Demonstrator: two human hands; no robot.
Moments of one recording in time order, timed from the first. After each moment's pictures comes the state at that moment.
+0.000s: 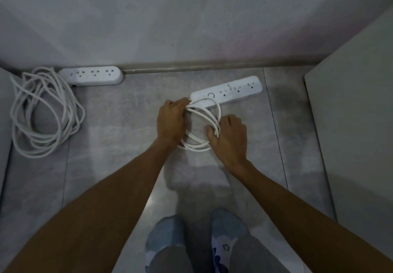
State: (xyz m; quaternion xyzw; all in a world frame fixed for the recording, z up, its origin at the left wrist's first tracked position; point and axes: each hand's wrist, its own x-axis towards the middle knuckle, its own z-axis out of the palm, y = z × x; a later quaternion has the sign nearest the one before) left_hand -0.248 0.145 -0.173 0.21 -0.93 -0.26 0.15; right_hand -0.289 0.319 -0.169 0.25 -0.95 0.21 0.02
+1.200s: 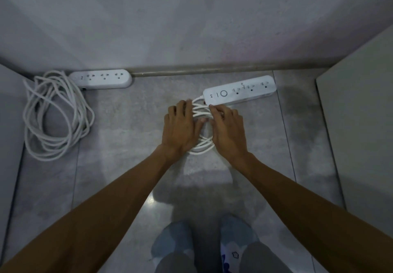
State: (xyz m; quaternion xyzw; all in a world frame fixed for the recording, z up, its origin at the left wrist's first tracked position) left_hand -0.234 0.146 -0.169 0.21 -0.96 -0.16 0.01; right_hand -0.306 0.290 -0.180 0.37 -0.91 0.19 0.02
